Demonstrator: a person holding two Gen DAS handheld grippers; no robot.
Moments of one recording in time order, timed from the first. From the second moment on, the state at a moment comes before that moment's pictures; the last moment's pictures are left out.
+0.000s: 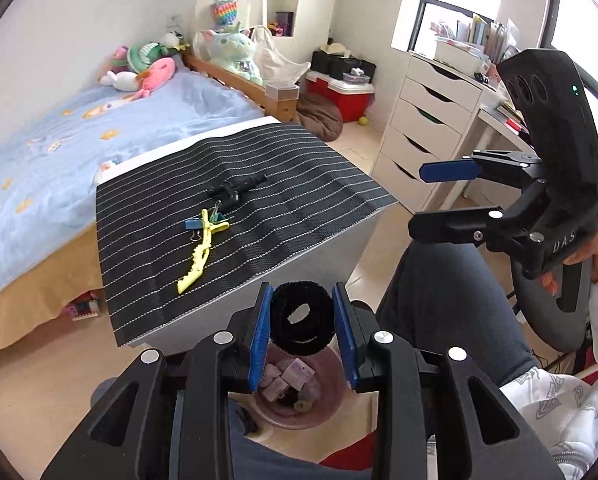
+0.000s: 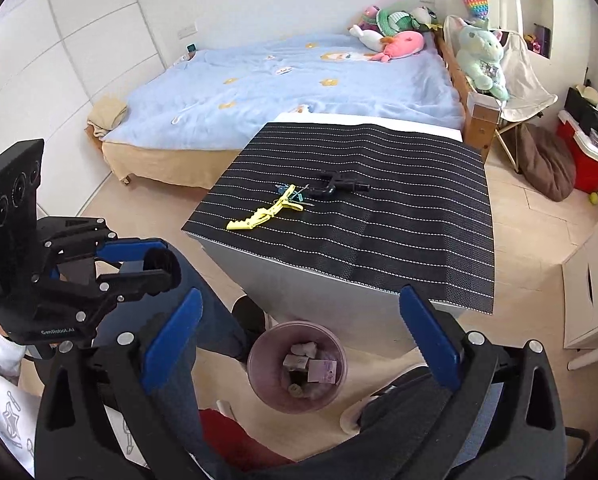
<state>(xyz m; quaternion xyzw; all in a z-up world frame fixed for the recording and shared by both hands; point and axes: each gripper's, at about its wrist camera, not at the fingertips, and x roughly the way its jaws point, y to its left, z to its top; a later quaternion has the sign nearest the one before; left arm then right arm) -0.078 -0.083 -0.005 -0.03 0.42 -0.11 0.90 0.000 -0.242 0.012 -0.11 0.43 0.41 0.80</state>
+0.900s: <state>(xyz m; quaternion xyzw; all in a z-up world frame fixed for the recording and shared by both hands) -0.072 -0.069 -0.010 -0.06 0.42 -0.07 0.90 0.002 -0.244 0.009 -0.10 0.44 0.41 0.80</state>
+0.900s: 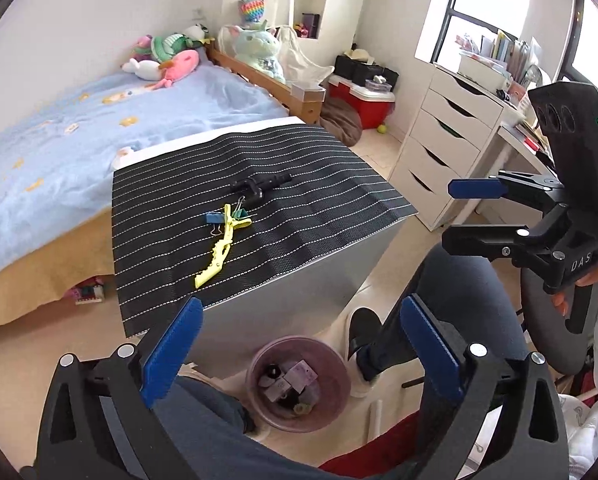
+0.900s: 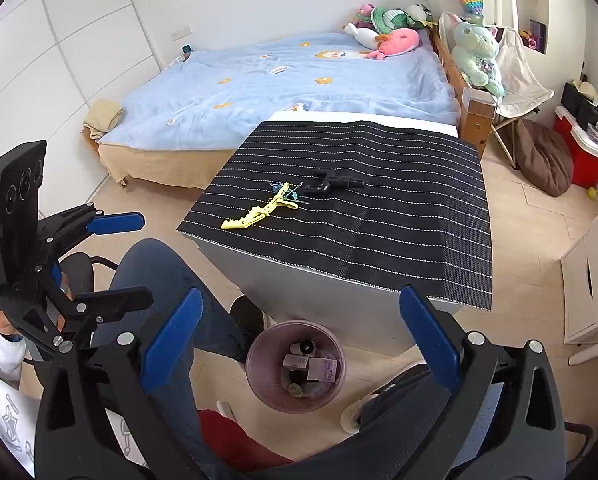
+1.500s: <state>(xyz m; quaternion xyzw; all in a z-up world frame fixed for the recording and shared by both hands) -0.021 -0.045 0.001 -0.11 0.43 -0.05 0.90 0.041 -0.240 0.011 -0.09 0.44 0.38 0.81</state>
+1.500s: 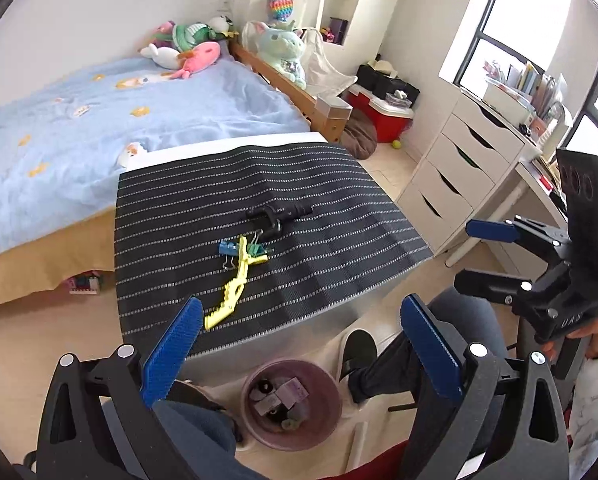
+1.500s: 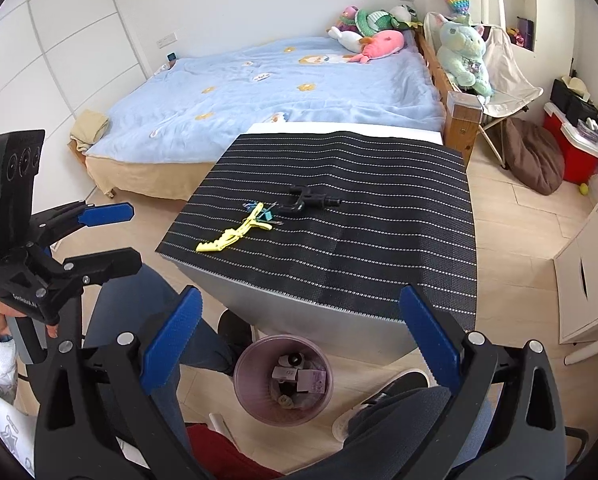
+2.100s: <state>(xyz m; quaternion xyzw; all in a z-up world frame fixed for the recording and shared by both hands) 0.104 -0.029 -0.018 -0.17 0.49 -0.05 0.85 0.071 -0.239 -0.005 -0.08 0.44 0.37 0.81</state>
